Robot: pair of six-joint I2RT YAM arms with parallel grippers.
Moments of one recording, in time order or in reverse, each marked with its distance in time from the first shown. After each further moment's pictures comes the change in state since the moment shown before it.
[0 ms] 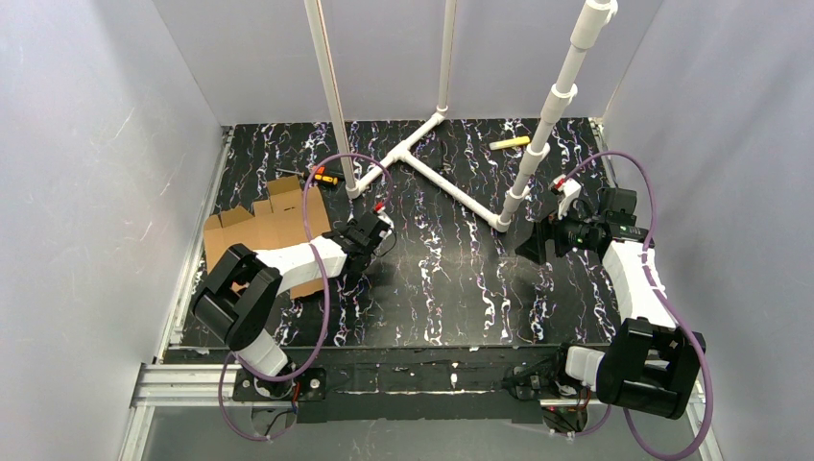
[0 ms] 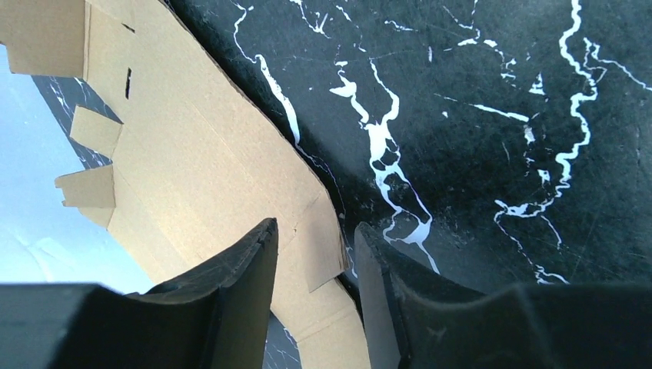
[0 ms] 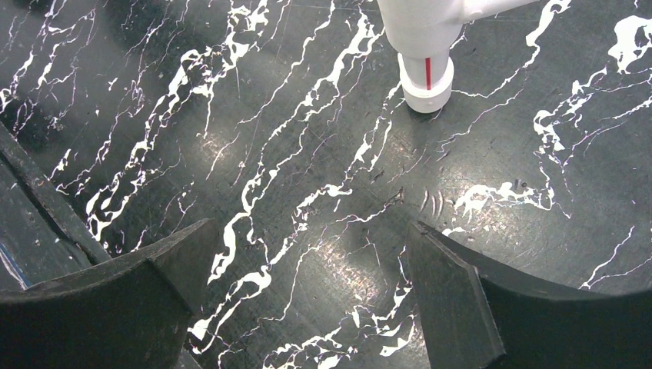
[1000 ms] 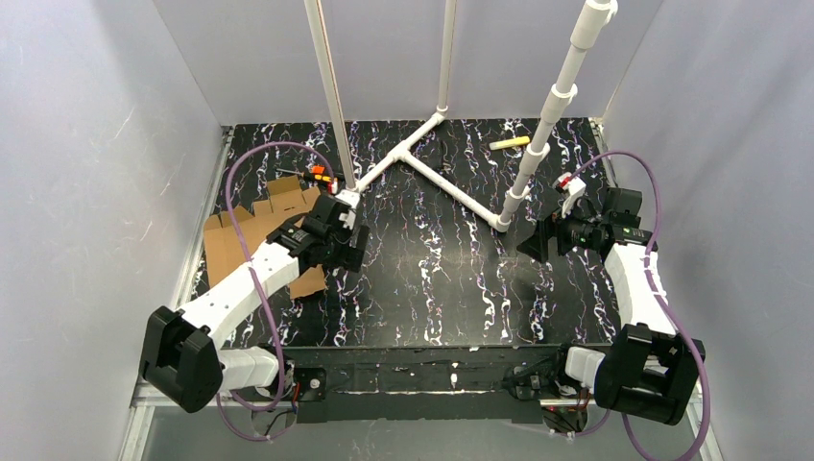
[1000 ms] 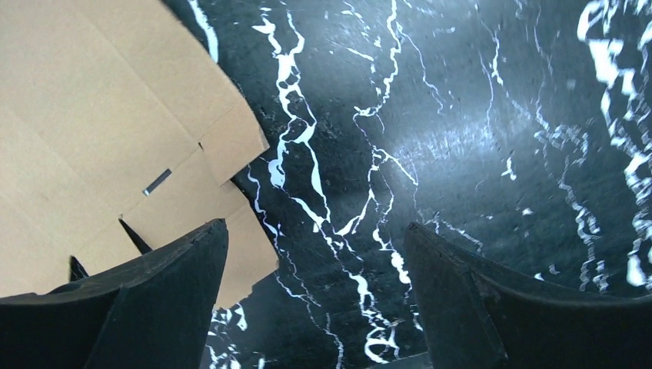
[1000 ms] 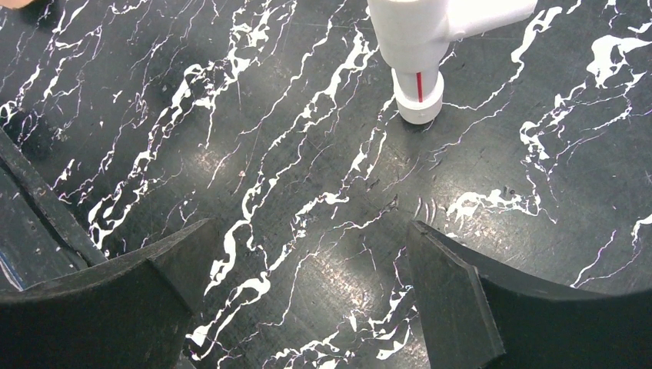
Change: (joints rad) left arm 0.116 -0.372 0.056 -0.318 0.448 -0.388; right arm -0.019 -0.024 0.000 0.018 -0.023 0.014
